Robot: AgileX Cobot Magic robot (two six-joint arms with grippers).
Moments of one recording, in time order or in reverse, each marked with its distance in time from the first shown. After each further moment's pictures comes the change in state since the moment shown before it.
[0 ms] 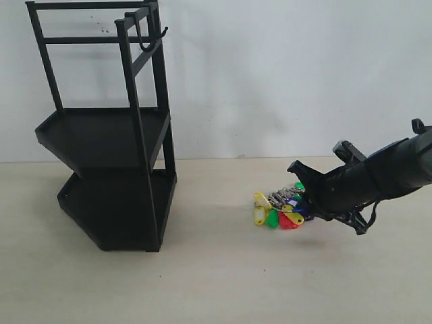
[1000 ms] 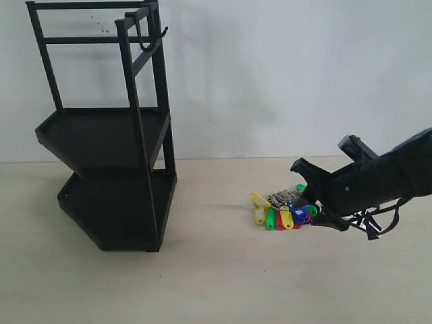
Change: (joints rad) left arm 0.000 0.000 0.000 0.000 0.000 0.000; right arm 0.000 -0.212 0.187 -0.058 0.117 0.009
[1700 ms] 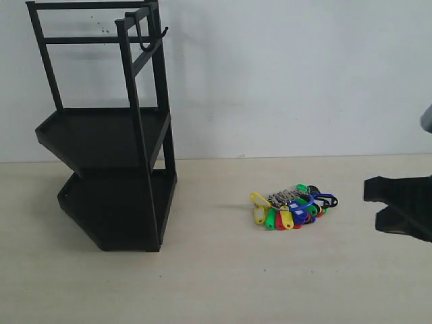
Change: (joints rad) left arm 0.000 0.000 0.000 0.000 0.000 0.000; right arm 0.000 -0.784 0.455 -0.584 0.077 0.179
